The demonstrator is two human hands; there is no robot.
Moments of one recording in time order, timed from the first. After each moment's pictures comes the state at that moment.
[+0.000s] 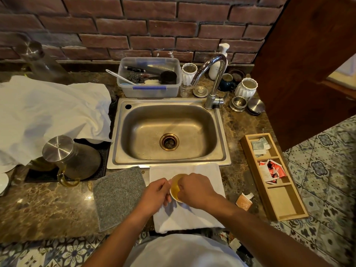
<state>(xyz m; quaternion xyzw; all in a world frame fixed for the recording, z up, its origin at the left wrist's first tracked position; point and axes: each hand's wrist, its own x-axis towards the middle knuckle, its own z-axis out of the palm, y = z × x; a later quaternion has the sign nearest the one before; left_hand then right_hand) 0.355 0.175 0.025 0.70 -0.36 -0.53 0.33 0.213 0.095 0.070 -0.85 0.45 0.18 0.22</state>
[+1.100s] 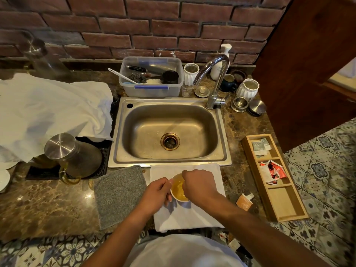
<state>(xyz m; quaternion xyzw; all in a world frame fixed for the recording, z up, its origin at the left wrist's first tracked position) 0.354 0.176 0.022 0.70 -0.34 -0.54 0.34 0.215 0.092 0.082 -0.86 0.46 0.20 0.13</state>
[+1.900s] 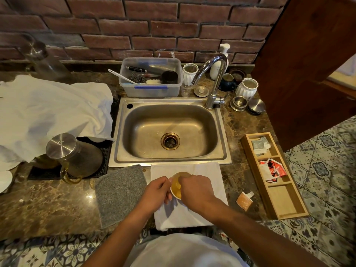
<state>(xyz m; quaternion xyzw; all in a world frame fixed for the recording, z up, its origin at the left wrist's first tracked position) 0.353 0.177 0.018 0.69 -0.33 -0.54 0.35 0.215 0.111 0.083 -0.86 0.45 0.19 0.18</state>
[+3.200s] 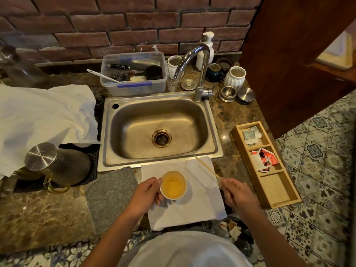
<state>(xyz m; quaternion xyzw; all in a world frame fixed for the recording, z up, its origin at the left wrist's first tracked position) 0.355 0.176 0.026 0.69 -0.32 -0.56 0.33 0.057 0.106 0.027 -0.35 0.65 -0.24 0.63</state>
